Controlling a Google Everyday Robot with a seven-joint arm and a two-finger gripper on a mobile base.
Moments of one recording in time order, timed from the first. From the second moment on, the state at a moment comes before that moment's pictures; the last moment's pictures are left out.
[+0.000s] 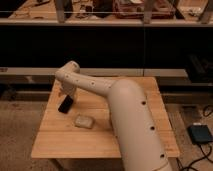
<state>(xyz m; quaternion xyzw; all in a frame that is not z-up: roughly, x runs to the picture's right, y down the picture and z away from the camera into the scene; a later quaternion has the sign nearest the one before) -0.238 0.042 0.923 -0.14 -0.25 -0.56 0.78</state>
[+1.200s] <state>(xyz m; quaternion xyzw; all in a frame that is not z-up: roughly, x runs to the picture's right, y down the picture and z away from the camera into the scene) -0.252 0.067 0.943 -0.17 -0.25 -0.60 0.74</state>
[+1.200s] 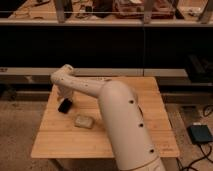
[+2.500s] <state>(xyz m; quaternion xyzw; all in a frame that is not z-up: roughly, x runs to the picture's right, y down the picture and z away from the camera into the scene) -0.231 0.031 0.889 -0.12 -0.32 -0.58 0.74</state>
